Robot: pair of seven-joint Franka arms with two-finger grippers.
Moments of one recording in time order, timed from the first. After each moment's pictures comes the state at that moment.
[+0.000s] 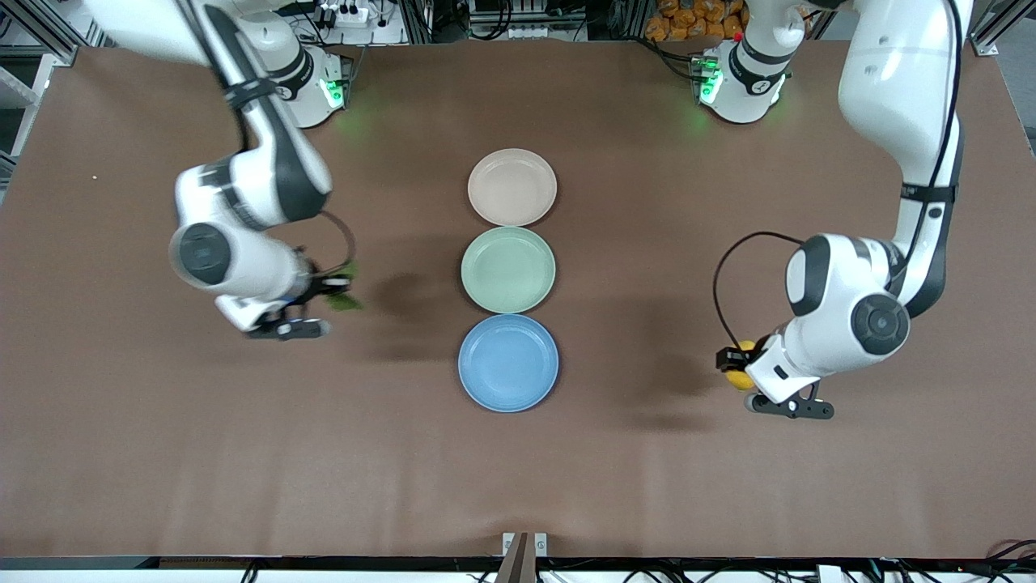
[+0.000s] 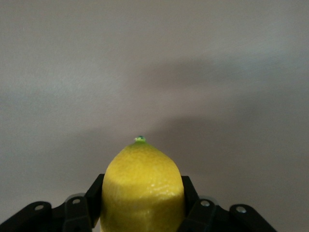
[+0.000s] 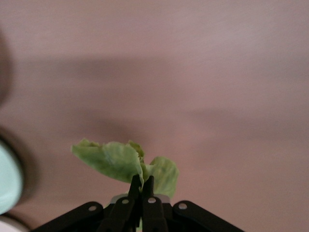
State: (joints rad) left arm -0.18 0.66 0.01 -1.55 -0.06 2.15 -0.02; right arm 0.24 0.34 -0.04 -1.83 0.08 1.95 0.12
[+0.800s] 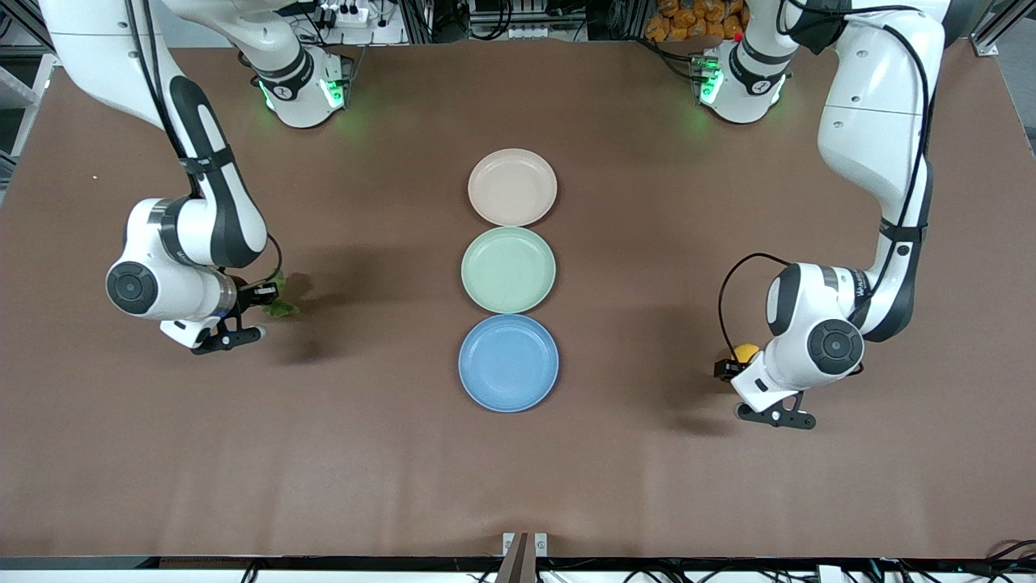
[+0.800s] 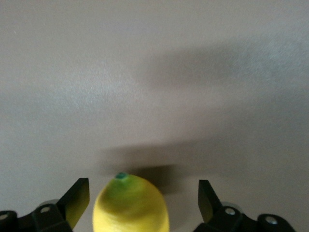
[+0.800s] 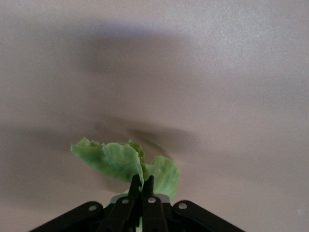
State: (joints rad) left arm -0.20 0.76 0.03 -1.52 0.04 2.25 -0.02; right arm 0.22 0.42 -0.21 -2.00 0.10 2.13 -0.28
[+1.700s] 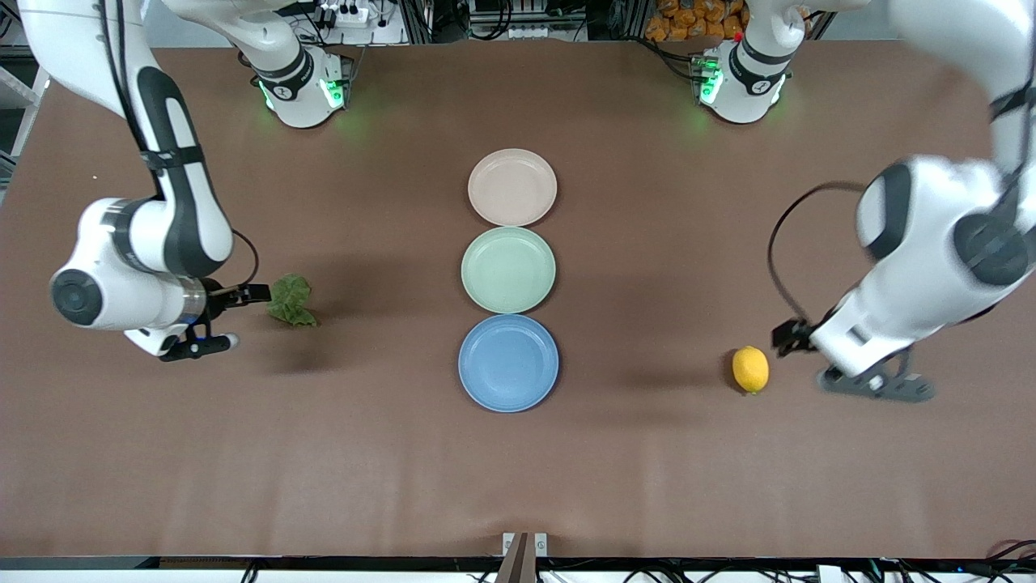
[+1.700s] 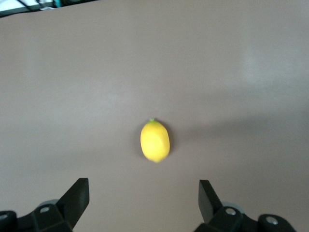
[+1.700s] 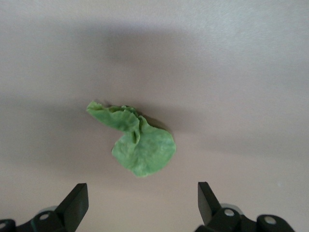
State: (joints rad) left arm -0.19 0.34 0.04 -1.48 0.04 1.89 -0.02; right arm 0.22 0.41 -0.27 -1.80 0.16 1.87 -0.28
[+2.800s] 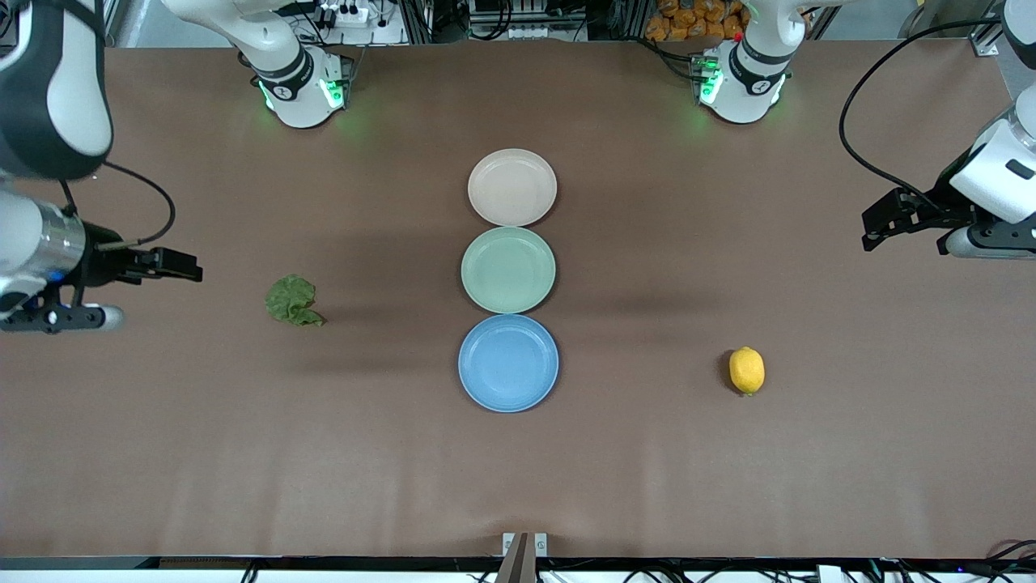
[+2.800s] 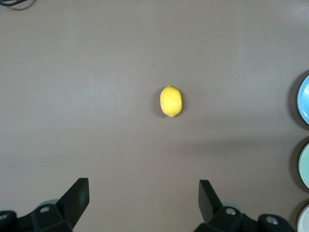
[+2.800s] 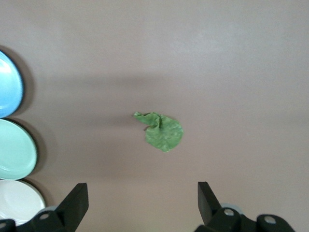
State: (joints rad) left arm 0.02 0.01 -0.11 -1.63 0.02 1.74 -0.02; right arm 0.24 0.23 -0.23 -1.45 0.12 1.54 0.01
